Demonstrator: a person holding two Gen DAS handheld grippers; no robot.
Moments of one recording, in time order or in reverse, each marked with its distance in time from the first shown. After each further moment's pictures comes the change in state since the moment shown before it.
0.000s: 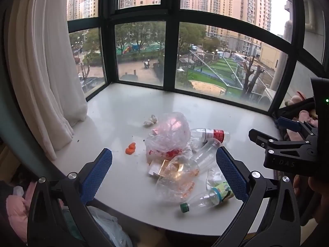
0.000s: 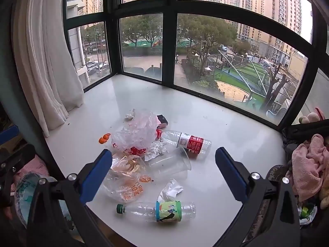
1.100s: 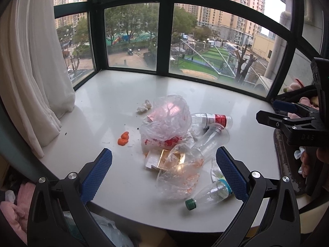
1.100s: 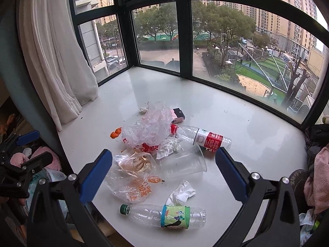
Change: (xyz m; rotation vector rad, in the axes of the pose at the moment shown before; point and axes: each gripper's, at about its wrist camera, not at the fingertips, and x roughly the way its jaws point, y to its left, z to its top) left arm 0.061 0.018 -0.022 0.036 0.092 -0.079; right arm 0.049 -0.016 -0.002 -0.058 0.044 0.220
